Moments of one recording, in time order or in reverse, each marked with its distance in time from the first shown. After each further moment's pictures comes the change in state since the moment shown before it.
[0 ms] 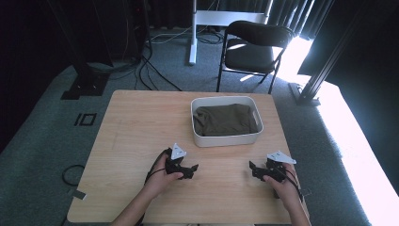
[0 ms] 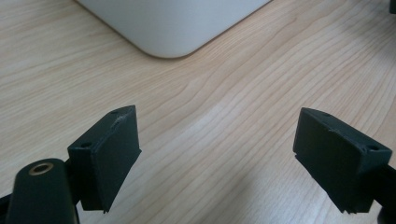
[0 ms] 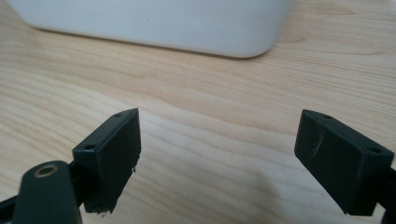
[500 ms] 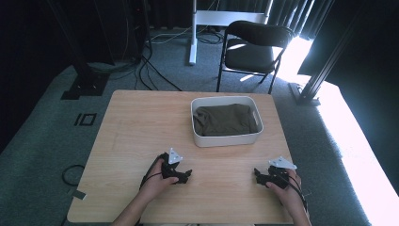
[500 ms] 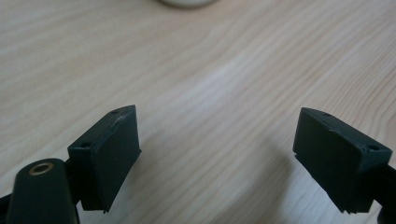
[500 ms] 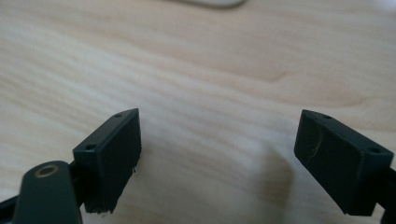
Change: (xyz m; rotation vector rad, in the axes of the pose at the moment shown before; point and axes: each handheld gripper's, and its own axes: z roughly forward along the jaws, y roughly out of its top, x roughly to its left) left arm 0.004 -0.021 -0.001 0.087 0.055 0.045; right arm -0.006 -0.020 -0.006 0.100 -0.076 -0.050
